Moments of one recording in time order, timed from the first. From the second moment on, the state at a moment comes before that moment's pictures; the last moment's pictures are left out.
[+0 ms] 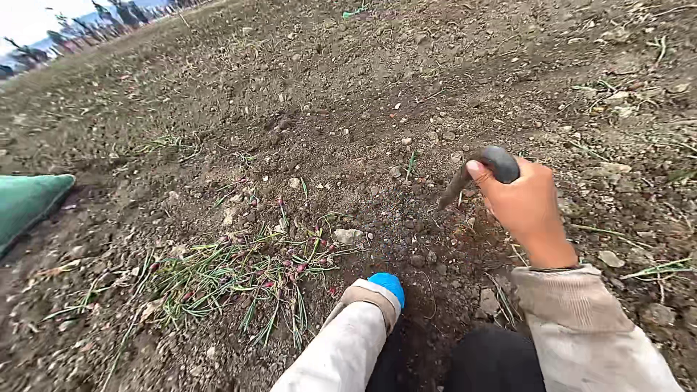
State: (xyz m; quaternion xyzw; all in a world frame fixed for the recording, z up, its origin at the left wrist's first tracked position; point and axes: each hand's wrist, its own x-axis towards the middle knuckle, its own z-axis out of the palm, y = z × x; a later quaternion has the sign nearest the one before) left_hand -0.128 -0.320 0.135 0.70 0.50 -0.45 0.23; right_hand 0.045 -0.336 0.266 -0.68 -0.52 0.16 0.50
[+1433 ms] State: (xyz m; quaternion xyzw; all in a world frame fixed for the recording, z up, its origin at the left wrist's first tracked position) left_hand -0.078 -0.210 0.081 0.80 0.46 -0.29 0.25; right_hand 0.068 -0.307 0.162 -0.72 -0.47 0.27 0.44
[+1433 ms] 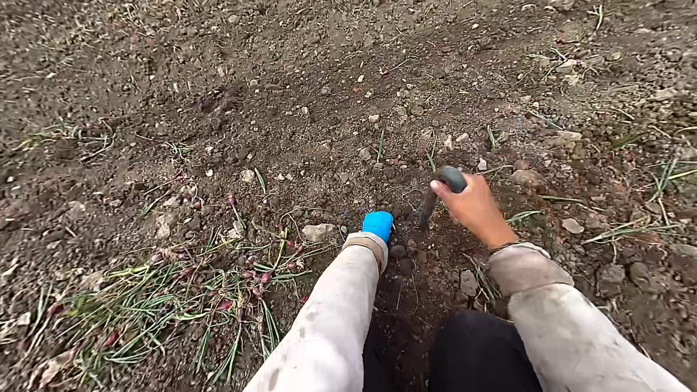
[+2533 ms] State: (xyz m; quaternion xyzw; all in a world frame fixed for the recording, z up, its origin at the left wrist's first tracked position) left_hand -0.382 -0.361 -0.047 0.66 0.74 0.16 0.01; right_hand -0.028 -0.212 0.084 -0.90 -0.28 0.29 0.14
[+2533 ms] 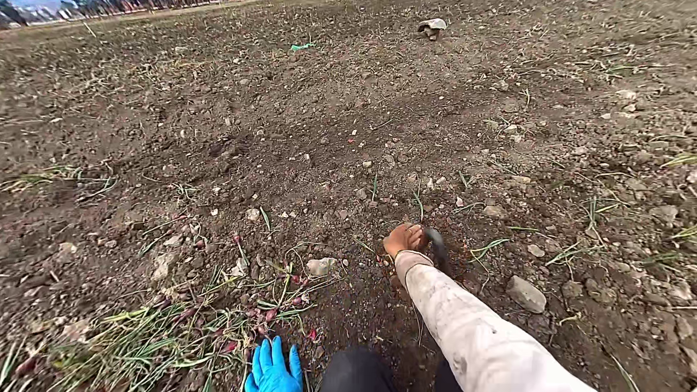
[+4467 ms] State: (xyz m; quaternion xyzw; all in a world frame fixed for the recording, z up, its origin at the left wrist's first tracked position) left_hand -0.172 -0.104 0.063 0.68 0.58 0.20 0.41; right_hand 0.045 -0.277 0.219 -0.52 -0.47 0.16 0.69
